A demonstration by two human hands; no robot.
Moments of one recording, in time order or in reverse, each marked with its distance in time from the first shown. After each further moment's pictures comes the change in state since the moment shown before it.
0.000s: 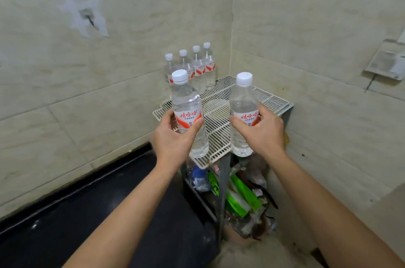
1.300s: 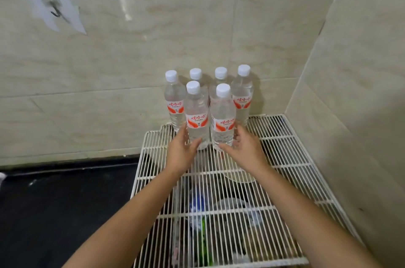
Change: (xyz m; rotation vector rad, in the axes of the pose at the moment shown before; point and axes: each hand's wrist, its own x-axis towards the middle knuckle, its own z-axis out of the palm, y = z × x) left_hand 0.229 -0.150 0.200 0.318 0.178 -0.333; right_hand 0.339 0.127 0.194 0.018 -0.871 -0.219
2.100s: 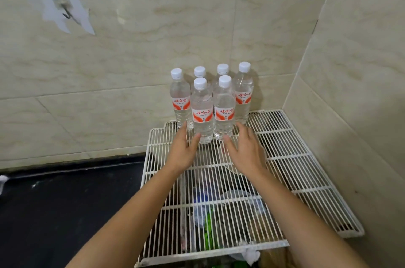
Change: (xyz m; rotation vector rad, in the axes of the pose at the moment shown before) left_hand -0.022 0.011 -0.026 0.095 -0.105 0.017; right_hand -0.025 0.003 0.026 -0.283 0.202 -0.039
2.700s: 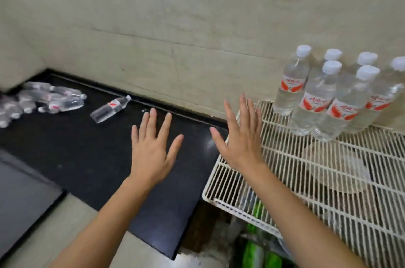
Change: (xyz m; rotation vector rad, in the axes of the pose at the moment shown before) left_hand -0.211 -0.097 -0.173 0.875 0.520 -0.222; right_hand -0.079 -0.168 0.098 -0.001 0.027 -0.768
